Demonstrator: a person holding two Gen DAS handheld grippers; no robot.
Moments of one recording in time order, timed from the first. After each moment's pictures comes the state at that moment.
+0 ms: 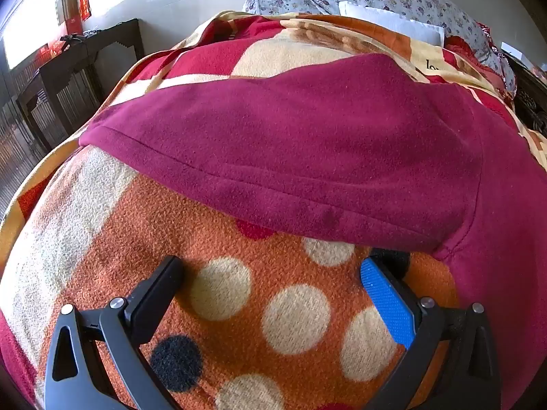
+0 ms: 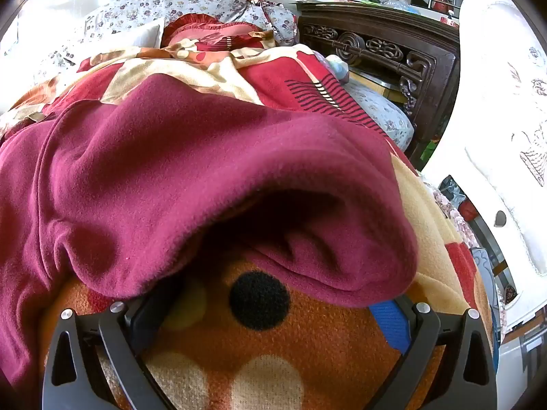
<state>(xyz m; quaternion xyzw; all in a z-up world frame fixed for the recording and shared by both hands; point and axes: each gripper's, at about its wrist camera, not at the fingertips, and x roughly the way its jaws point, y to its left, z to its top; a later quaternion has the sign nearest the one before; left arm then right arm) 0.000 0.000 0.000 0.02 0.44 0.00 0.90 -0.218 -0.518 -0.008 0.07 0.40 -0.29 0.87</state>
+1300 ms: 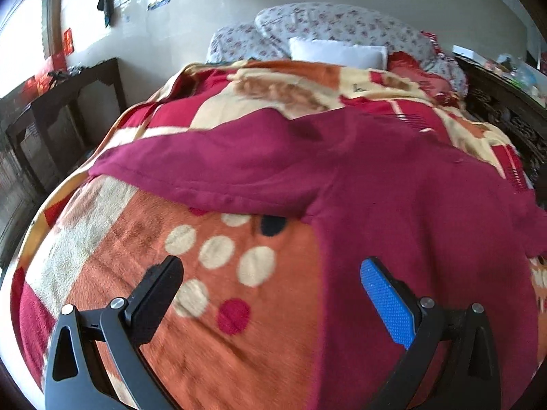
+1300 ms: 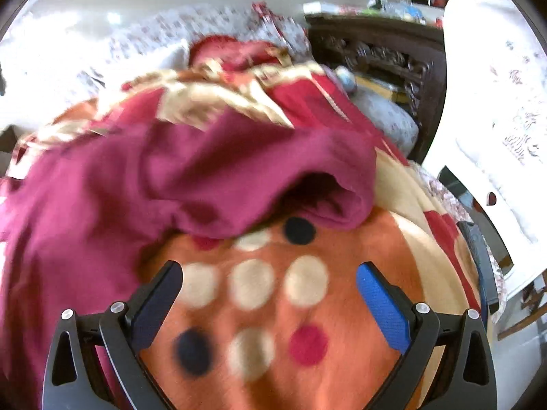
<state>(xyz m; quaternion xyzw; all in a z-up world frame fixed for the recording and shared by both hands) -0.105 -0.054 0.067 0.04 0.38 -0.07 0.92 -0.292 -0.435 0.057 0.11 0.35 -0.23 0.90</state>
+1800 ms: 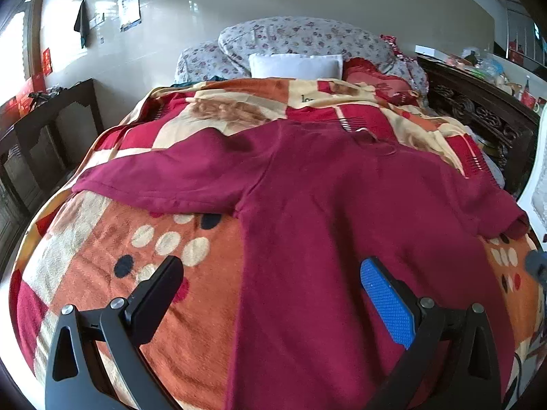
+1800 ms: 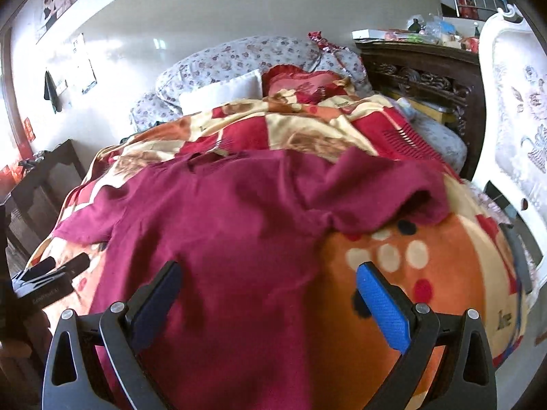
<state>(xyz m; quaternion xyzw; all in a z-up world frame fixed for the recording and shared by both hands) -0.161 -0.101 0.090 0.05 0.35 -0.13 0.93 -0.296 -0.320 0.096 0.14 0.31 -0.14 0.93</state>
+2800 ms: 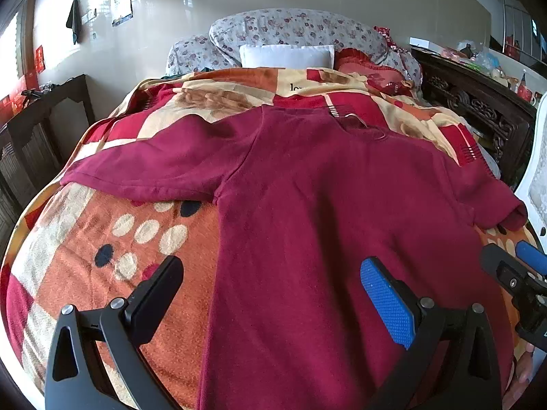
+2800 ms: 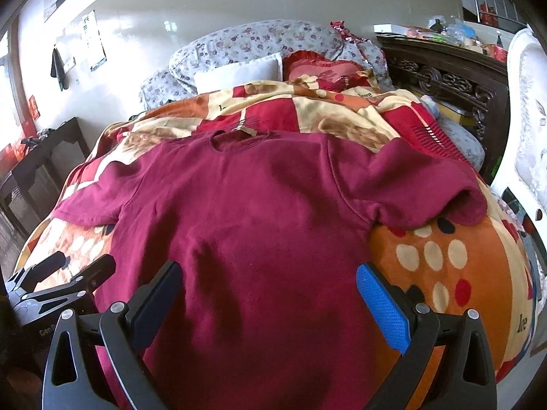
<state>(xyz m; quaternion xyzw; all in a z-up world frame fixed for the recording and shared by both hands) -0.159 -0.114 0.072 0.05 0.37 -0.14 0.92 -0.256 -0.291 0.082 0.11 0.34 -0.12 0.93</state>
